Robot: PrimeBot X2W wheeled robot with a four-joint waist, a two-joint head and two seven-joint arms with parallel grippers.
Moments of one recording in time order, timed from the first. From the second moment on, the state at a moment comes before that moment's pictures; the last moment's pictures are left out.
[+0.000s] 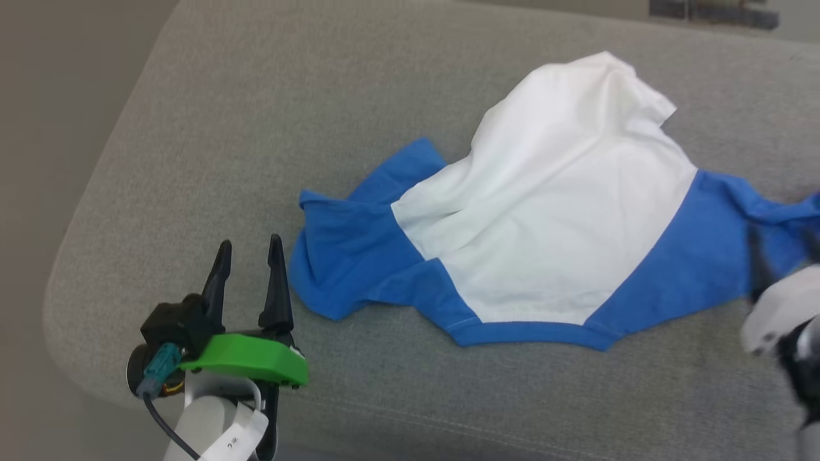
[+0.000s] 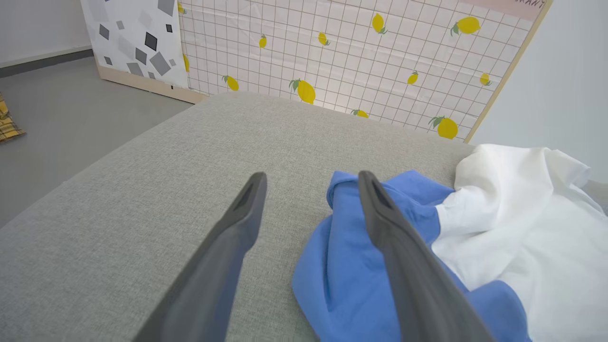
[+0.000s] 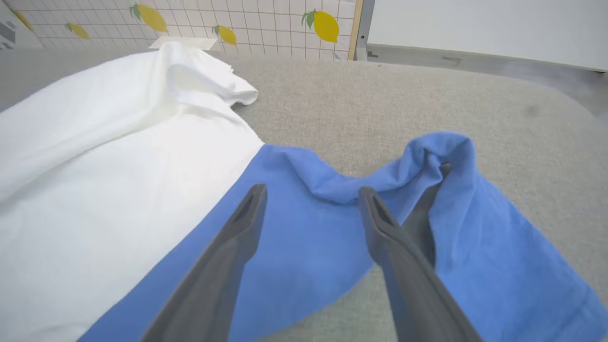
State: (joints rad) left arm -0.16 0.05 -0.07 0.15 -0.29 -0.01 -0.26; right arm -0.26 -0.20 -0.29 0.18 0.12 0.13 0.25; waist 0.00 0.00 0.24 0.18
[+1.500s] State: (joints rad) left arm -0.12 0.05 -0.08 0.17 -0.28 -0.03 -0.26; right arm 0.08 -0.05 -0.09 0.02 0.16 0.13 0.54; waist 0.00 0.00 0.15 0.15
